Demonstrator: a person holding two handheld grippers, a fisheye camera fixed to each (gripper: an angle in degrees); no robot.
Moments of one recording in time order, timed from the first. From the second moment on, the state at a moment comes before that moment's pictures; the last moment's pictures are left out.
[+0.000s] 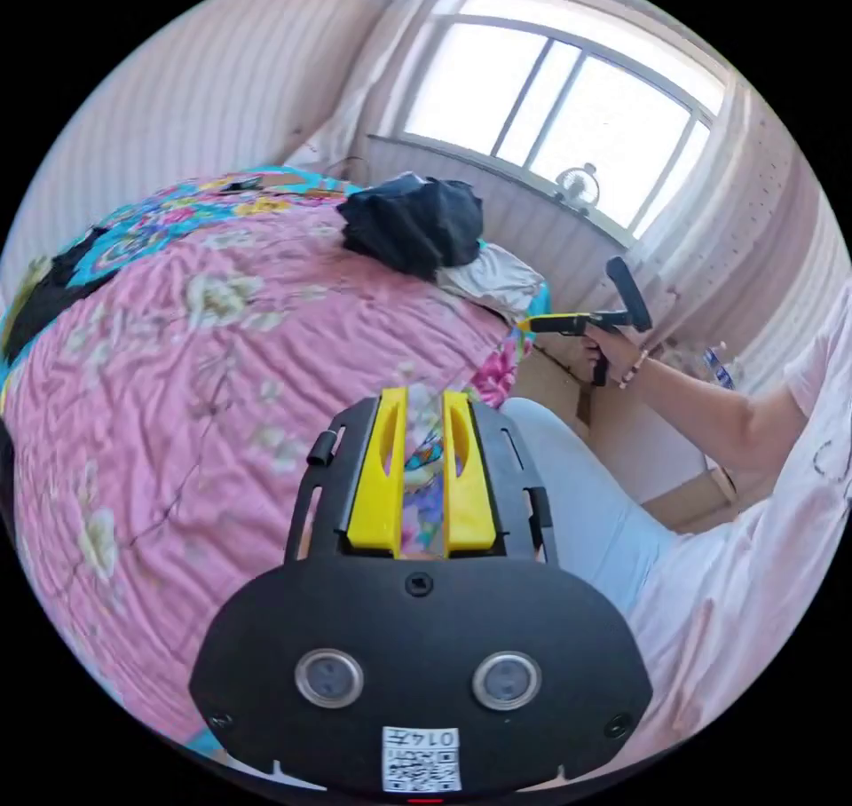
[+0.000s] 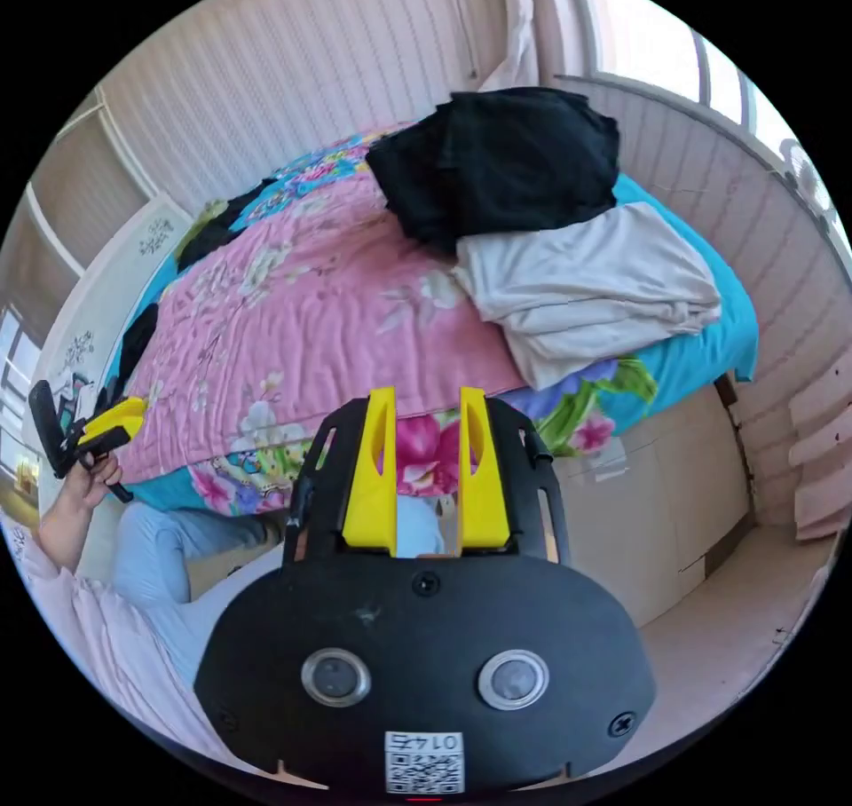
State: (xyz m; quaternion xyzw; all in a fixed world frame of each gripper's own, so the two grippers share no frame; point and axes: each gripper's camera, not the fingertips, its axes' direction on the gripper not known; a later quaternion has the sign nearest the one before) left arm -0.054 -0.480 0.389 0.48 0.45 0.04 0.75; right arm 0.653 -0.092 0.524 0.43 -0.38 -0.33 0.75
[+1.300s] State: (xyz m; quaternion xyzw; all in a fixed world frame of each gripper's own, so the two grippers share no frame) left arm 0.094 -0.538 0.110 0.51 0.46 0.16 0.71; right arm 0.835 0.186 0.525 0.44 -0.60 -0.34 0.58
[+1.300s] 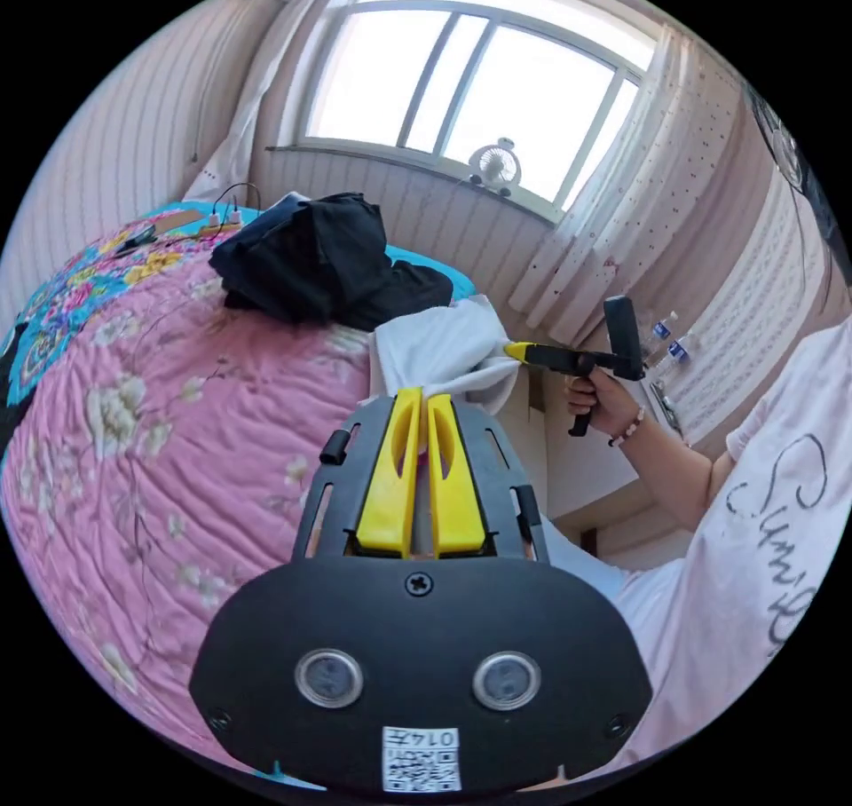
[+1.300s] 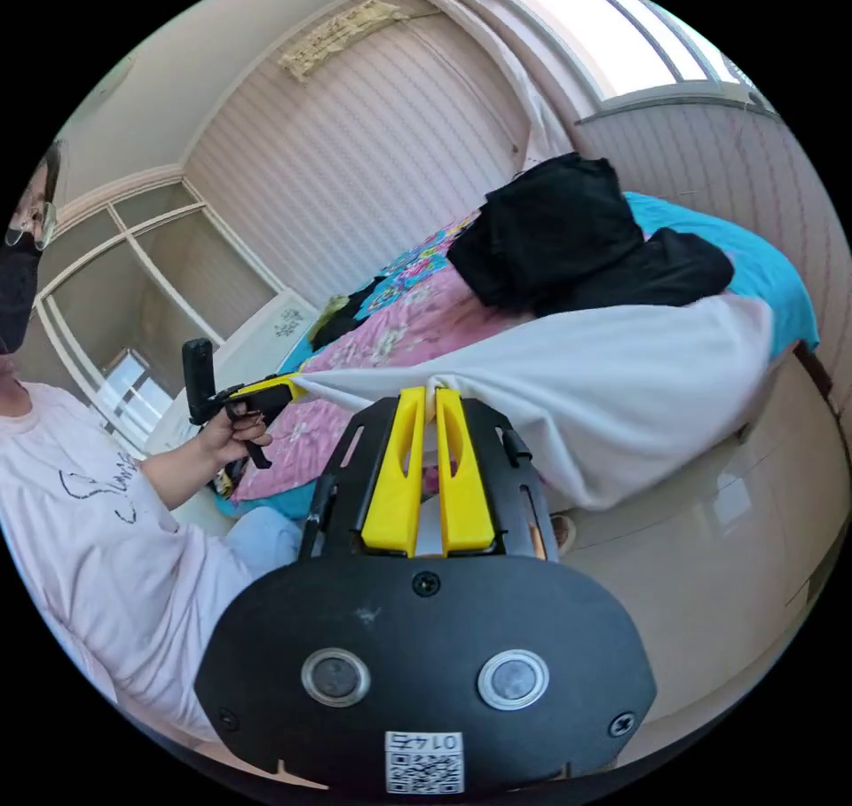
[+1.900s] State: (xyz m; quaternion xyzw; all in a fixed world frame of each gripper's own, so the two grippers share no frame) left arm -0.189 -0.273 0.143 0.67 0.37 -0.13 0.63; right arm 0.725 0.440 0.390 0.53 -0.51 -0.55 0.40
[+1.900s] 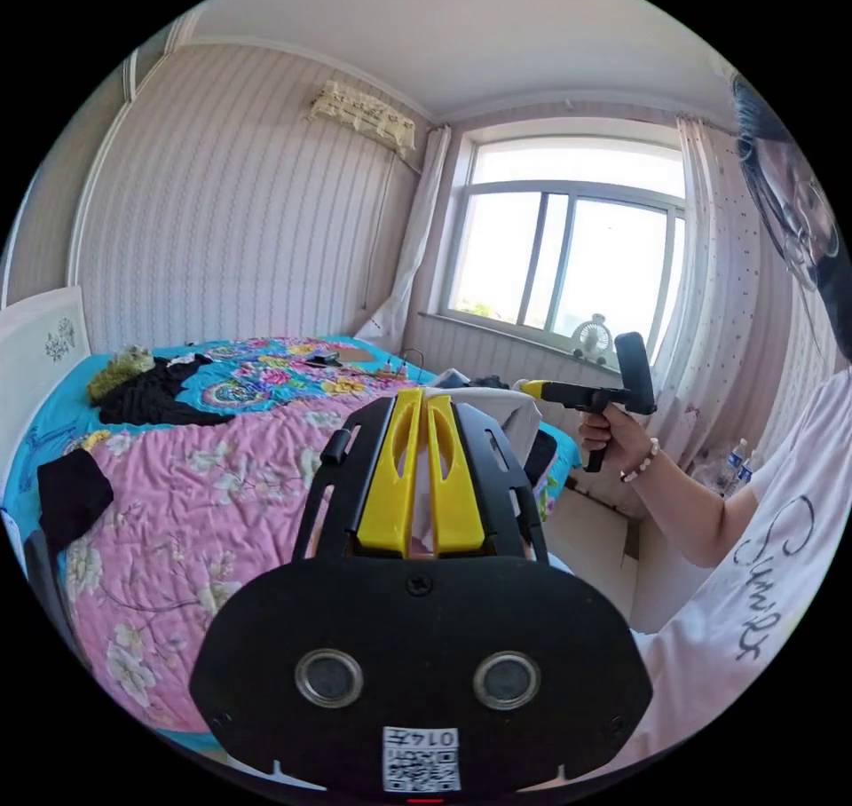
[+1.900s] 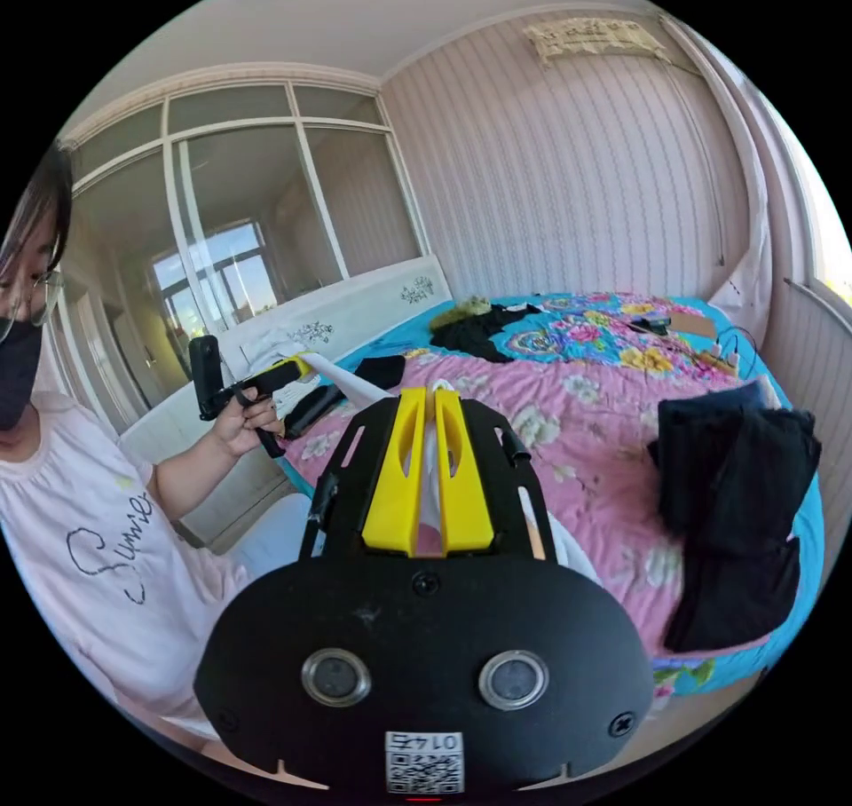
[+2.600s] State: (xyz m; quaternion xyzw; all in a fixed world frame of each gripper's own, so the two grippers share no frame) left arm -0.424 -0.084 0.161 0.62 0.21 -0.31 0.69; right arm 0.484 0.438 0.372 0.51 -0.40 -0.62 0.43
